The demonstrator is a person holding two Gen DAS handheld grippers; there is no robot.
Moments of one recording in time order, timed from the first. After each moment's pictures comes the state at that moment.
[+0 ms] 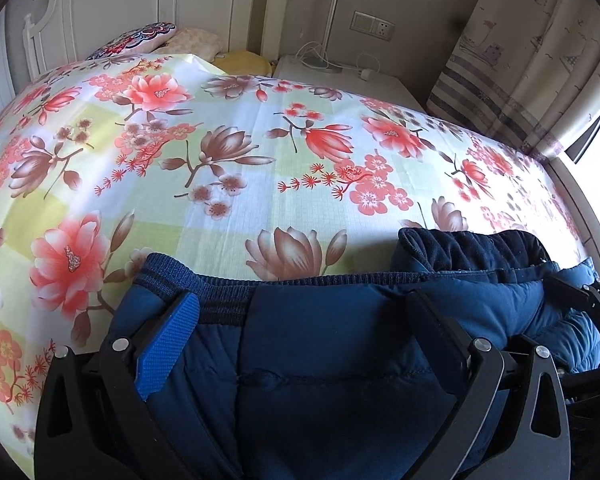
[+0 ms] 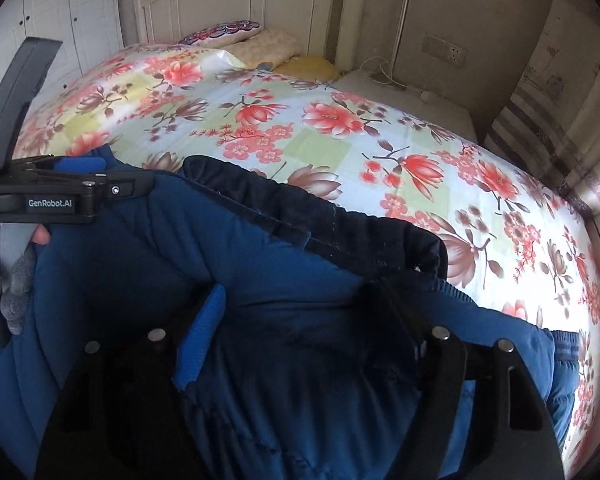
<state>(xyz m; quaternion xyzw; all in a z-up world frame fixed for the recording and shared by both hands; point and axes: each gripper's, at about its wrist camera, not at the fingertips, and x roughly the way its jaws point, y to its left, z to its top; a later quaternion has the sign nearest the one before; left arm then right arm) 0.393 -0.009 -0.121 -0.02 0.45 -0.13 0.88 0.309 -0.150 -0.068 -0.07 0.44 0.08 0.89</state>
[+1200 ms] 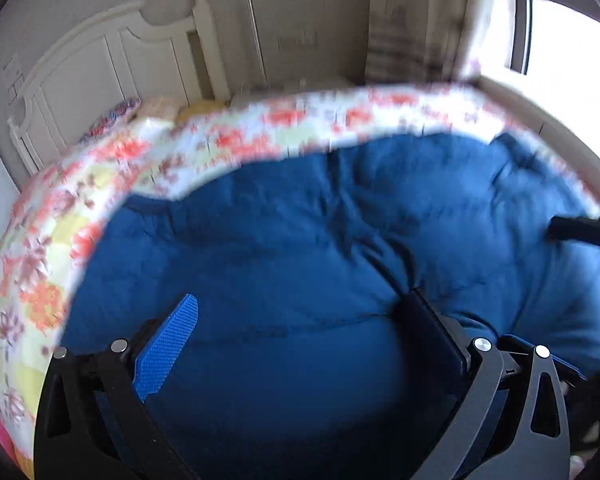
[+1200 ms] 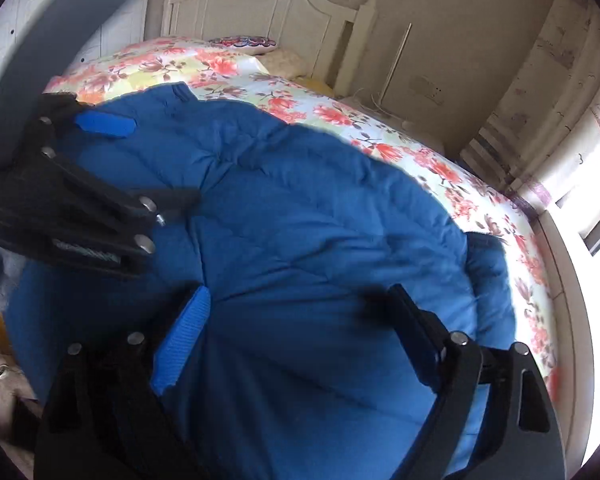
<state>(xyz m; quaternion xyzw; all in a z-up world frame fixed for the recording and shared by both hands) 0.230 -0.091 -0.112 0.12 0.39 -0.15 0.90 0.152 -0.146 -0.075 -0.15 0.38 0.06 0.91</state>
